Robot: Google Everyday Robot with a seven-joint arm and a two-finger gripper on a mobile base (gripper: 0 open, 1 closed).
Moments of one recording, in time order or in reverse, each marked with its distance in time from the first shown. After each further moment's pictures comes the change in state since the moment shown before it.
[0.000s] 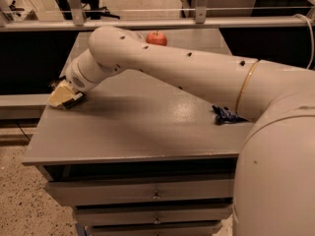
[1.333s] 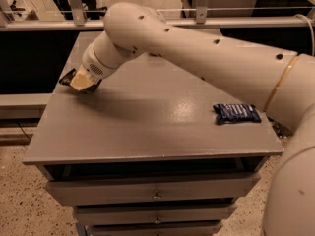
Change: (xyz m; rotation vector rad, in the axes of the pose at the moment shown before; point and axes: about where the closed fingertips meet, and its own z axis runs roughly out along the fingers) arm 0.008 -0.023 -0.069 0.062 0.077 -0.085
